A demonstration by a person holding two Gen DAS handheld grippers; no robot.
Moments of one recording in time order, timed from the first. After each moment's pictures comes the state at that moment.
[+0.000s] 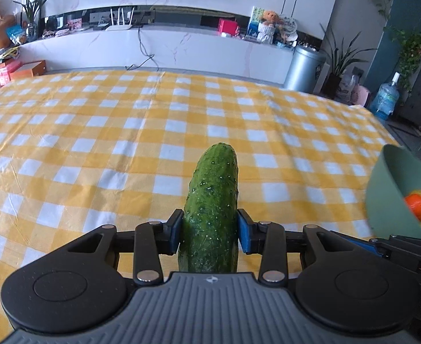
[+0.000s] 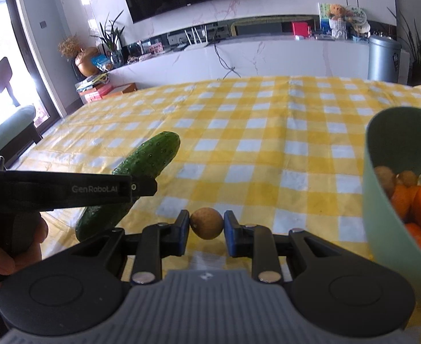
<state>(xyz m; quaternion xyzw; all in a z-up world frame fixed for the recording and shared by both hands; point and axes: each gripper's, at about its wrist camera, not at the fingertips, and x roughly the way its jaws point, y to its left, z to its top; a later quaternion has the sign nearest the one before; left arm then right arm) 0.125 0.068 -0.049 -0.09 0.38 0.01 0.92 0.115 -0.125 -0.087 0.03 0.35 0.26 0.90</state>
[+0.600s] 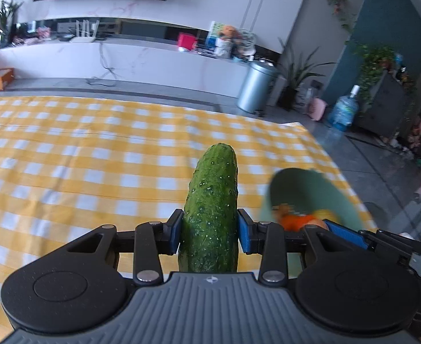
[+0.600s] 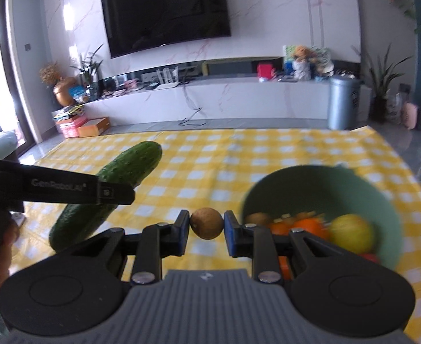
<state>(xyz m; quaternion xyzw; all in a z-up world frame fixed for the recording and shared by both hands) 0.107 -0.012 0.025 -0.12 0.36 -0.07 0.92 0.076 -0.226 -0.012 0.01 0.29 0.18 0.94</state>
